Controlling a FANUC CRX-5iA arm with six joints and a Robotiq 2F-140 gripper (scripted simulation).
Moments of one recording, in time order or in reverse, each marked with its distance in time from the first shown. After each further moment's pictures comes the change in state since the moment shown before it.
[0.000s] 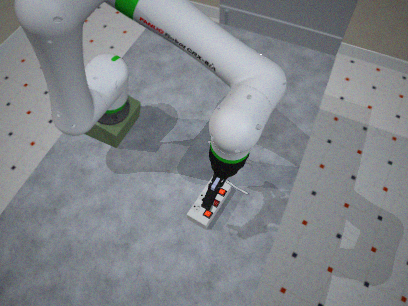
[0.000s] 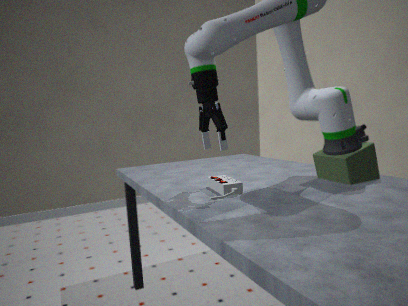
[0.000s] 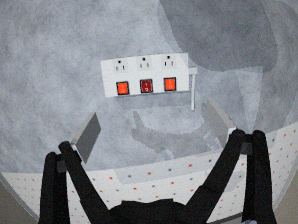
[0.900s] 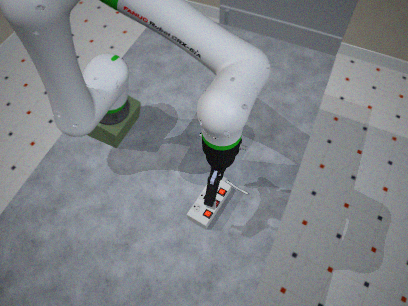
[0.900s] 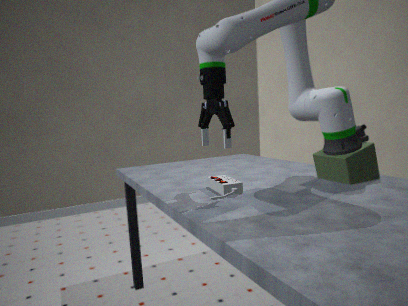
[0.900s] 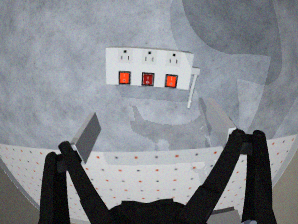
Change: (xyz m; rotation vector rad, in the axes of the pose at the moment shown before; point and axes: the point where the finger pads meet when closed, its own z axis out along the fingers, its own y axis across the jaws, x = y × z) arm 0.004 0.003 -0.009 0.050 -0.095 -0.154
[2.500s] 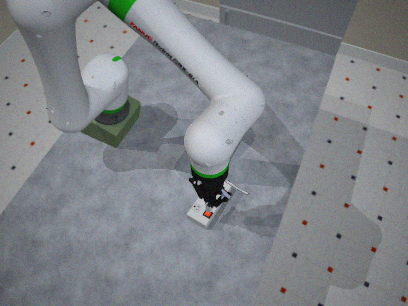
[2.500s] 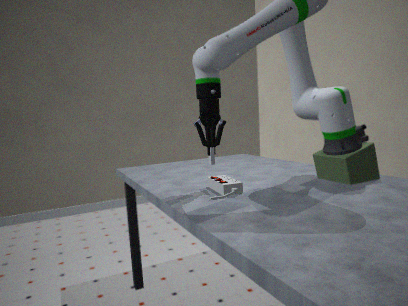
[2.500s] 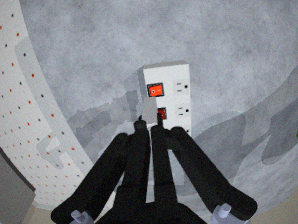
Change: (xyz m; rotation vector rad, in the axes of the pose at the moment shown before) arm 0.011 -0.051 0.048 -0.001 -0.002 -1.353
